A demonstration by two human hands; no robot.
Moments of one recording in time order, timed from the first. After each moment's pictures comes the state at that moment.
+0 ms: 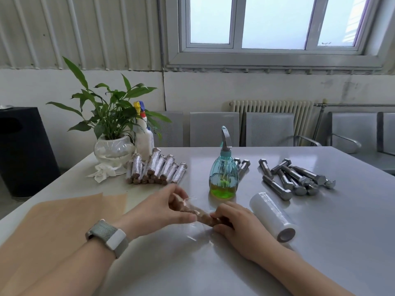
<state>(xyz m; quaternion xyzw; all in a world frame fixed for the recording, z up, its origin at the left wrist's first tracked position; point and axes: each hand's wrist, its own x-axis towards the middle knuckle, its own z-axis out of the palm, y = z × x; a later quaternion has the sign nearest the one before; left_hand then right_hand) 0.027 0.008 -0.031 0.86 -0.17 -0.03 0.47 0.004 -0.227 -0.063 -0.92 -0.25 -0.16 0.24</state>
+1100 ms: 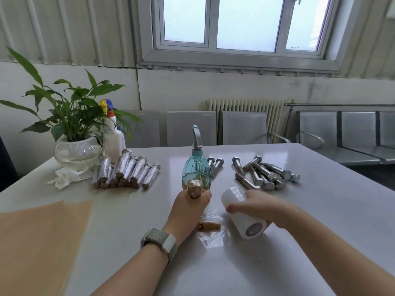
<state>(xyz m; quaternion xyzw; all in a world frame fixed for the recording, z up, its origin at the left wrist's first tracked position) 0.056 -0.125 -0.071 0.74 -0.11 0.05 0.66 0.020 -0.311 -0.007 -0.94 0.10 0.11 0.30</state>
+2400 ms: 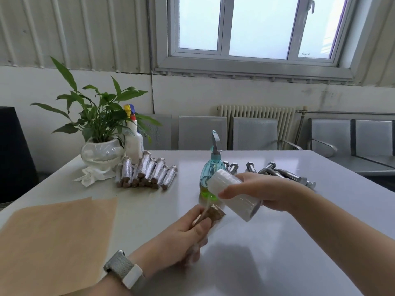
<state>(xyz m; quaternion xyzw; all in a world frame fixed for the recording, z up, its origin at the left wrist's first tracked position) -0.020 -0.042 -0.052 0.64 -0.26 -0.21 0.69 0.009 -0.256 0.050 -0.87 -0.05 0.19 0.46</state>
